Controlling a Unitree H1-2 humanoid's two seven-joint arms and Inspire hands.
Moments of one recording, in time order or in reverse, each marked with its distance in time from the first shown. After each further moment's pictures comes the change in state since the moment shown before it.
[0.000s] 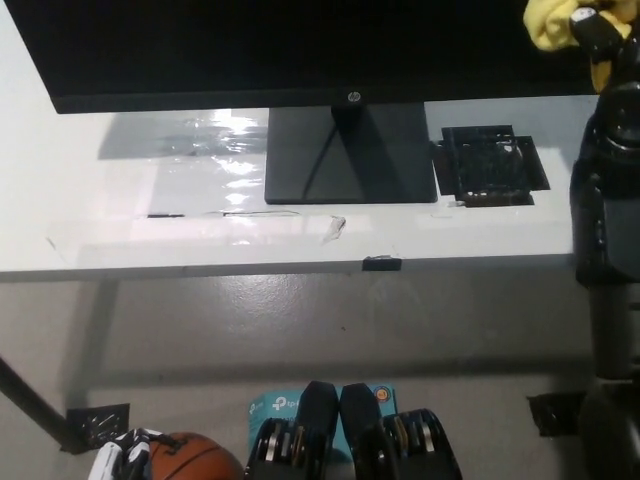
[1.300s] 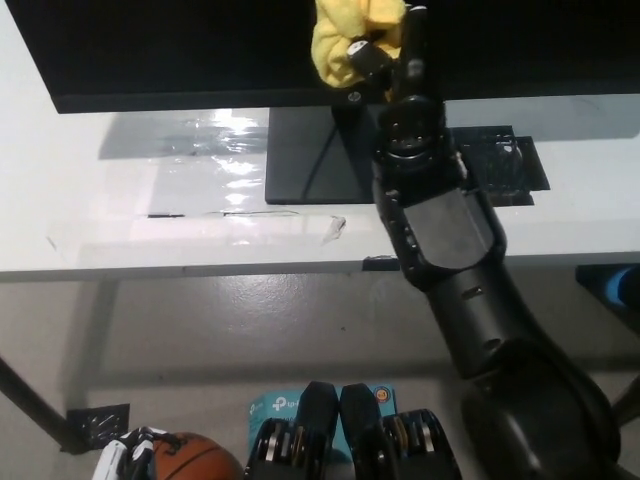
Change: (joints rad) left_arm -0.001 -0.004 -0.006 -0.001 0.013 -0.002 -0.001; right_arm -0.138 0.264 0.171 0.347 -0.036 -0.075 -0.077
